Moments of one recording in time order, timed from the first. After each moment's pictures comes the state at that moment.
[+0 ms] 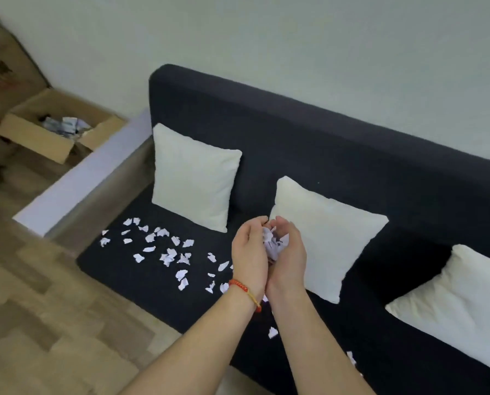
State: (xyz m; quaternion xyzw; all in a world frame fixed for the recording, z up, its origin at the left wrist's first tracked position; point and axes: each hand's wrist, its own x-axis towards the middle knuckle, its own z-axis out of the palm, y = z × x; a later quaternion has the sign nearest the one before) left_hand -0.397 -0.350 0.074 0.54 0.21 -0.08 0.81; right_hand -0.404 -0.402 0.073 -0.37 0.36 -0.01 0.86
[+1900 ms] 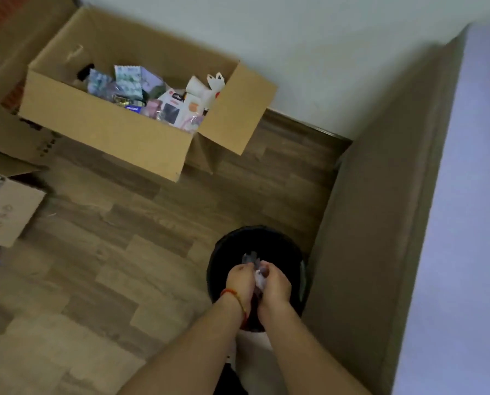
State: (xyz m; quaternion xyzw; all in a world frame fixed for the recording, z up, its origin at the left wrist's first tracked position) left_hand 0.169 0.501 -0.395 0.61 0.40 -0.38 0.56; right_hand 0.153 0.445 -0.375 -0.35 0.67 0.14 0.64
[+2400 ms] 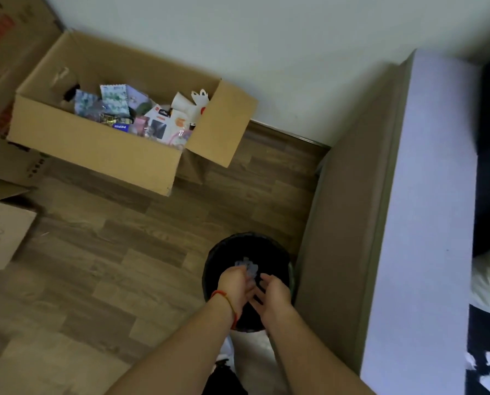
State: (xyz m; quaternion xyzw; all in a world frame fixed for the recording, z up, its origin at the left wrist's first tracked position) left_hand 0.191 0.494 -0.339 0.49 0.49 -0.41 0.60; right_hand 0.146 0.421 -0.333 -0.29 0.65 0.15 0.69
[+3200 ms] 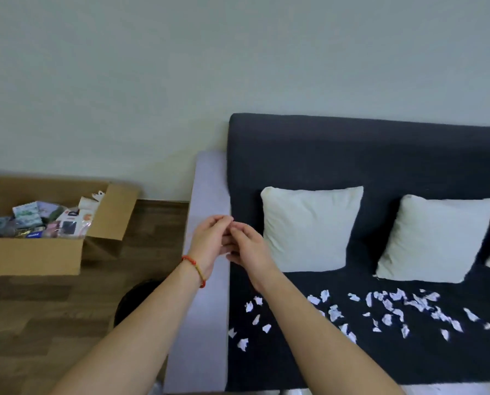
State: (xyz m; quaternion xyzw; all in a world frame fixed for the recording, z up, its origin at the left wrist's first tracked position) left_hand 0.083 0.220 0.060 0.65 0.06 -0.34 0.68; right_hand 0.013 0.138 0.054 -0.60 0.33 -0.01 0.73
